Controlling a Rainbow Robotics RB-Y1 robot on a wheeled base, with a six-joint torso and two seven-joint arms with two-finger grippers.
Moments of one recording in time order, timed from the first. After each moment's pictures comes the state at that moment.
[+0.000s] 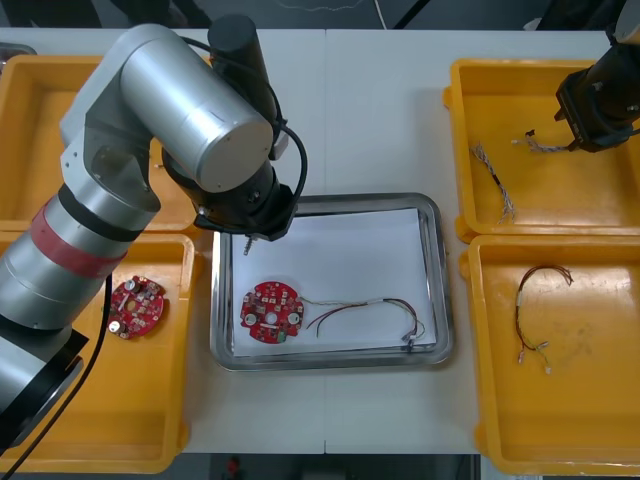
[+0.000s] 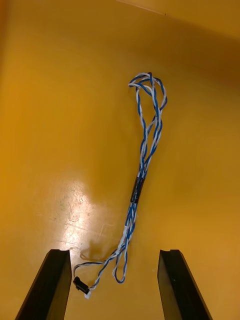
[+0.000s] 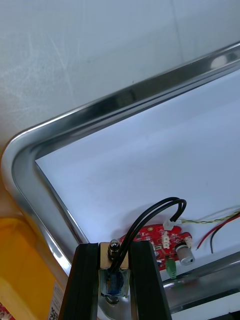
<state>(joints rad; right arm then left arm) -1.42 -0.60 -0.37 -0.05 -0.07 1.02 0.54 -0.79 0.40 -0.45 -1.83 0.55 1.91 -1.05</state>
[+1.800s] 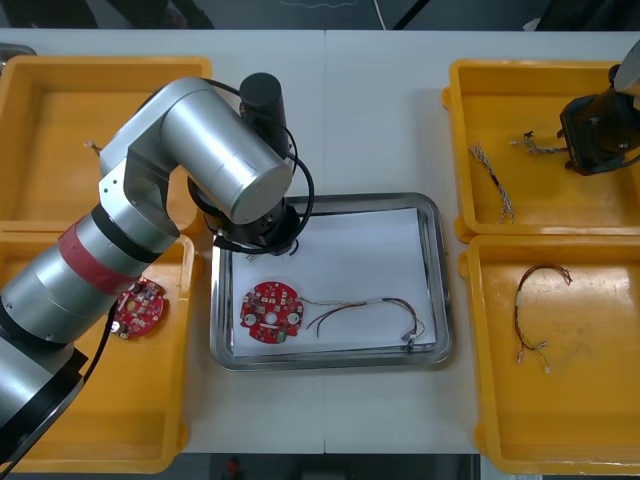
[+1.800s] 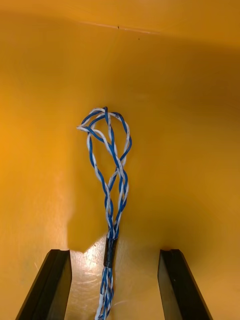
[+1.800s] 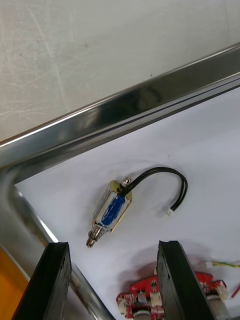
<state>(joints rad) -1.29 -0.60 -0.39 -0.07 -0.18 0.84 0.54 -0.77 0.40 -0.54 -1.71 0.48 1.77 -1.05</state>
